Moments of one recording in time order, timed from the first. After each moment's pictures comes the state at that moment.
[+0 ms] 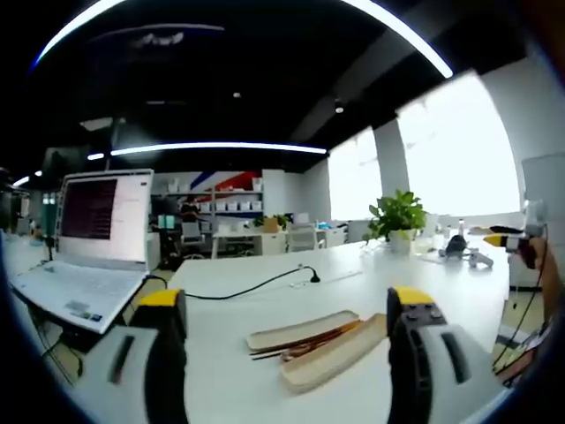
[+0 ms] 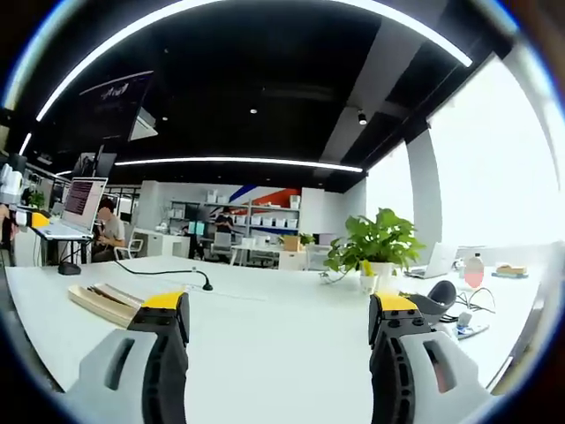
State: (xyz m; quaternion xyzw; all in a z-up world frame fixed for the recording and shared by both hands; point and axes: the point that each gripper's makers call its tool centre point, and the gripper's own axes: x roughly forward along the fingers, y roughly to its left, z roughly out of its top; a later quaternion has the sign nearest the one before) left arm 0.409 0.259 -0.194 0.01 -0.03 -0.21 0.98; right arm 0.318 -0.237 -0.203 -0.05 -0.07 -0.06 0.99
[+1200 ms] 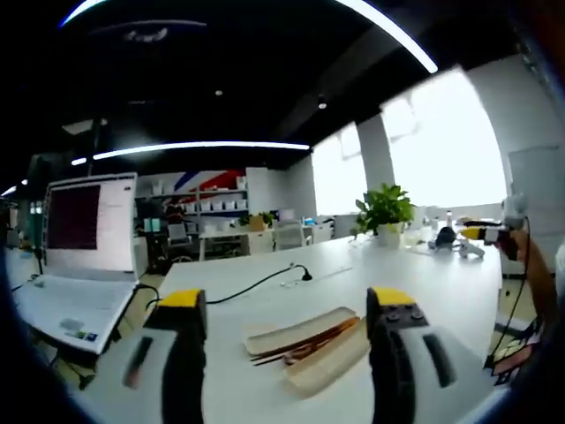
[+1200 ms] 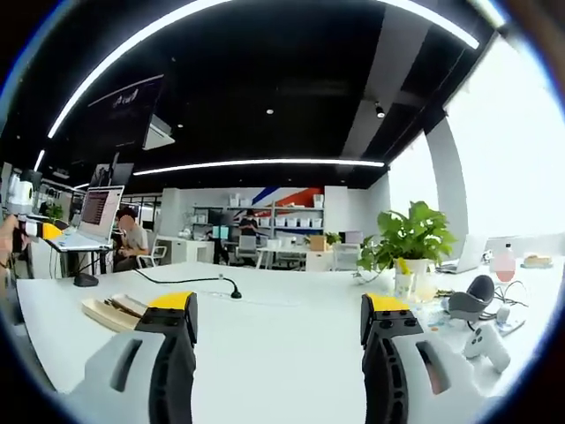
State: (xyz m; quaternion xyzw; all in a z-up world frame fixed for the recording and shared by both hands) left arm 0.423 0.265 -0.191 0.03 -0.03 -0.24 0.97; right arm 0.376 -0.188 -0.197 -0.05 -0.06 0.01 1.00
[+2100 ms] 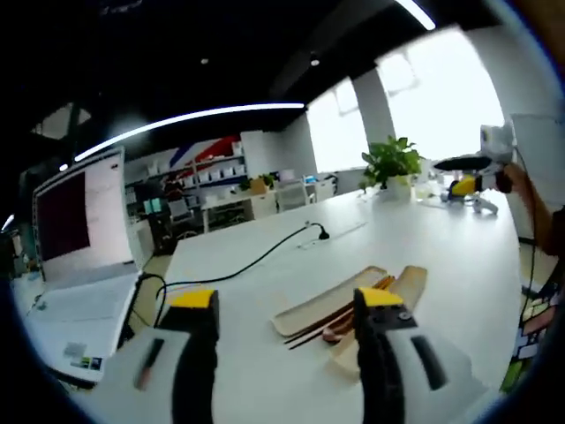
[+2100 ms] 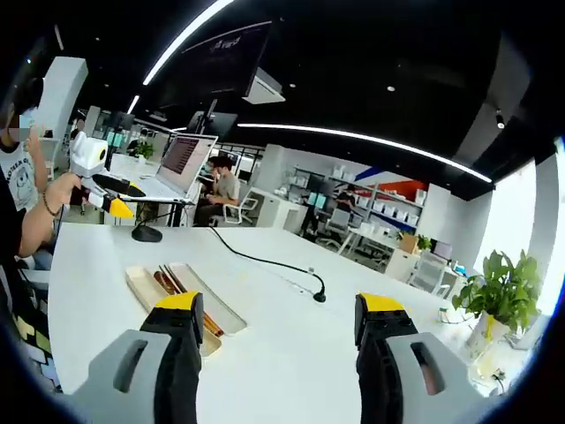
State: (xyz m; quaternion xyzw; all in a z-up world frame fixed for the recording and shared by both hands) left arm 0.483 0.274 -0.227 0.11 0.06 -0.25 0.96; right arm 0.471 -0.055 -0.188 -0.18 0.03 0.25 0.95
